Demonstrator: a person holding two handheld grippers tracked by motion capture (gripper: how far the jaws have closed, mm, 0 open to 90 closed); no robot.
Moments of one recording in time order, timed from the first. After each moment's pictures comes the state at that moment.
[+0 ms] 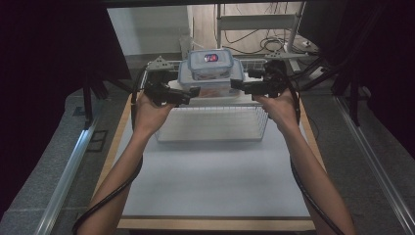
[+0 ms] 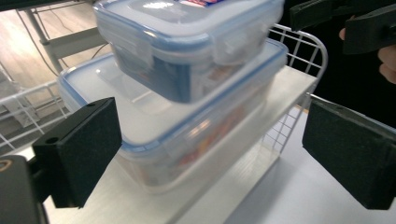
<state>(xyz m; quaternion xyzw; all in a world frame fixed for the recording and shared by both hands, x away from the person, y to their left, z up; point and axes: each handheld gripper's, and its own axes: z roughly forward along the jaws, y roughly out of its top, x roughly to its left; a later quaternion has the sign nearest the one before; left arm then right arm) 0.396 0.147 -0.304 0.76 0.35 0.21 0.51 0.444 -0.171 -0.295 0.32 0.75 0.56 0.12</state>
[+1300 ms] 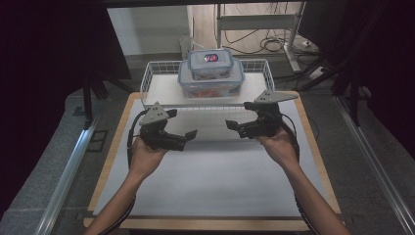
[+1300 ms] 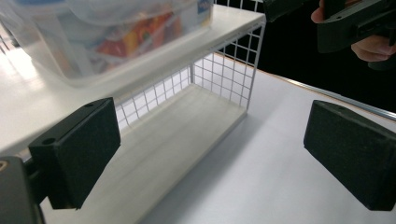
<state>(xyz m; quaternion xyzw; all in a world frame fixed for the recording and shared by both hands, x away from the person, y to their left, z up) 0.321 0.151 -0.378 0.77 0.31 0.21 0.52 0.374 -0.162 -0.352 0.27 0.79 0.52 0.15</state>
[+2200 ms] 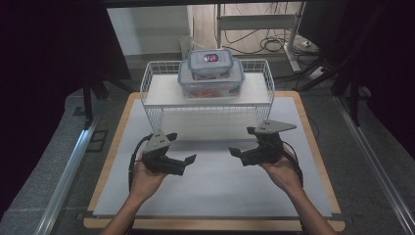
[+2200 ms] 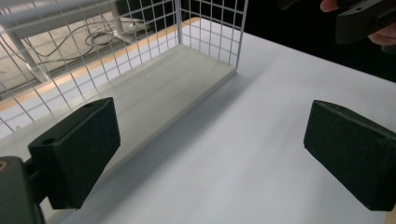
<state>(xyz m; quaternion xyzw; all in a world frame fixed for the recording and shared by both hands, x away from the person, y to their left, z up) 0.289 0.151 -0.434 0.78 0.32 0.19 0.50 0.335 -0.176 -0.409 0.28 0.81 0.50 0.15</state>
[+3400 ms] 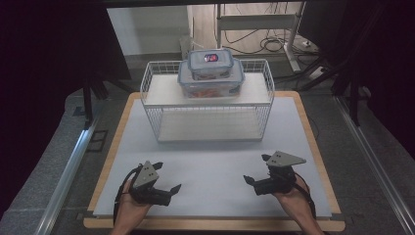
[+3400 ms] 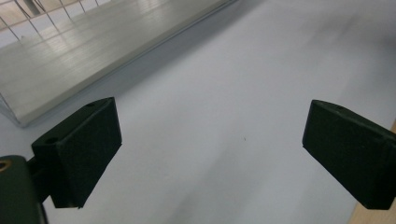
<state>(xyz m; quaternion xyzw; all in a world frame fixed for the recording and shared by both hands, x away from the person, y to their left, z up) 0.231 0.183 -0.498 0.81 0.34 0.20 0.45 0.288 -0.218 -0.474 0.29 0.83 0.44 0.17</state>
